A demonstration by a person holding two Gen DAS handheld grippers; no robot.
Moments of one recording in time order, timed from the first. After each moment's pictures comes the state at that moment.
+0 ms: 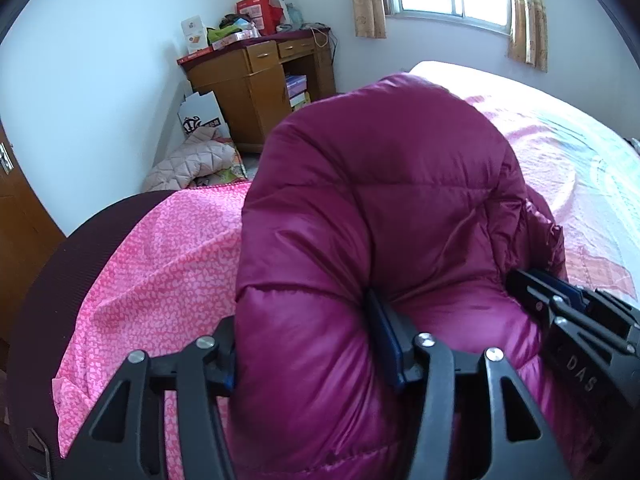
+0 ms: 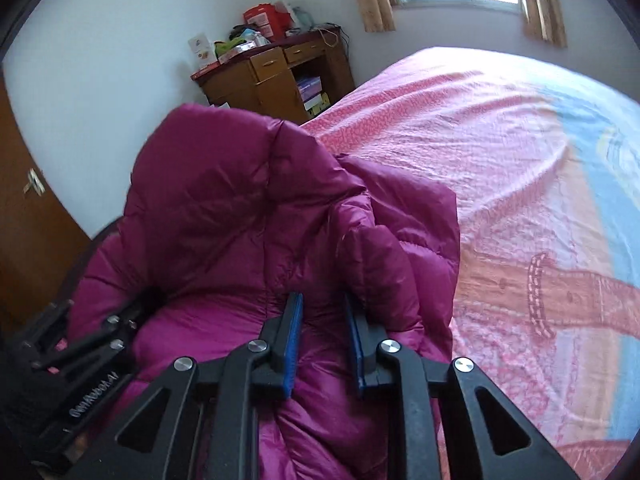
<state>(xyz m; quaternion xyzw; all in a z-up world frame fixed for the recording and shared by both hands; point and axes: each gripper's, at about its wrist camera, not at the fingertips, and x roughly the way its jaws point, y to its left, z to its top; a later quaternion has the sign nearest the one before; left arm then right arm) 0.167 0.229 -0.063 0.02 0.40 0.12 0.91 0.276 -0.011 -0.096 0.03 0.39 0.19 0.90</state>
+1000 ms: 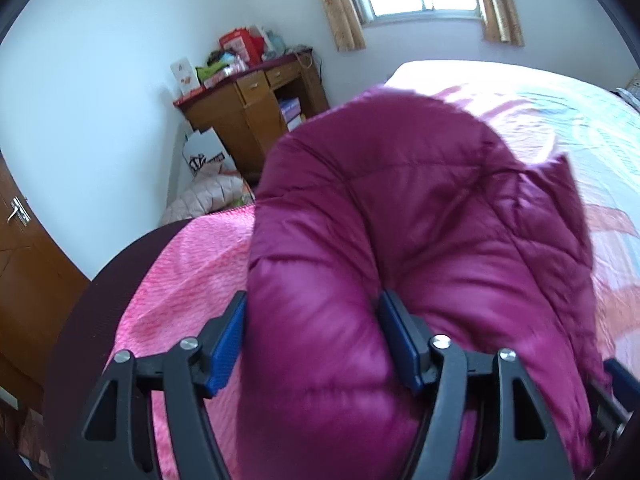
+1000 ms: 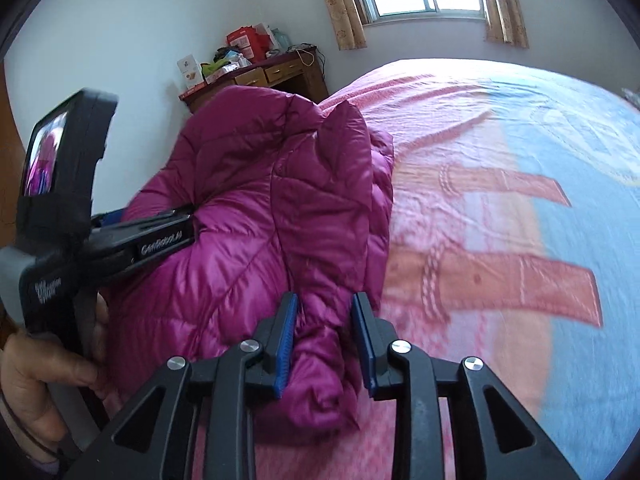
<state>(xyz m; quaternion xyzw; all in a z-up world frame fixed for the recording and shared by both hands) 0.114 0.203 -0.050 0.11 0.36 0.12 0.92 0.119 -0.063 -0.088 0.09 0.37 0.15 0.91</state>
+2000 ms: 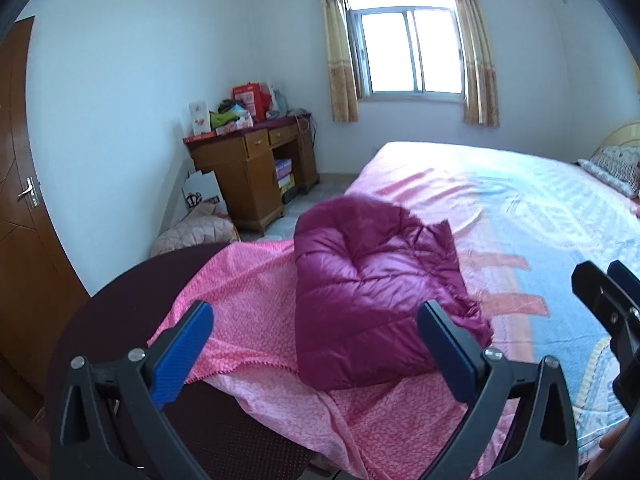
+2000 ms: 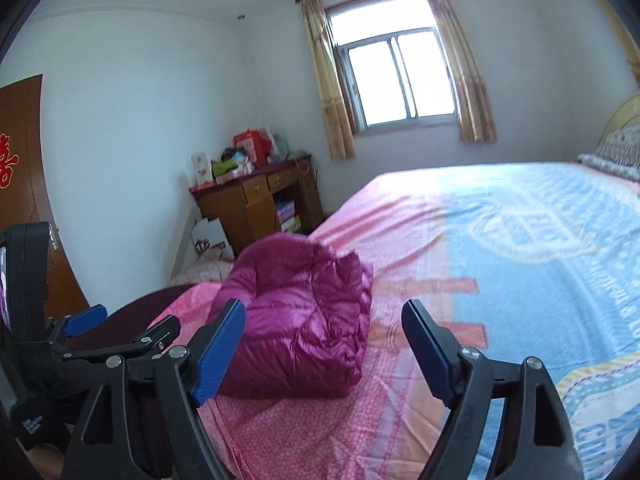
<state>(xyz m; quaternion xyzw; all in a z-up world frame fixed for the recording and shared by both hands) -0.057 0.222 0.046 0.04 0.24 0.07 0.97 -0.048 -0.079 0.043 0.07 0.16 0.10 0.98</state>
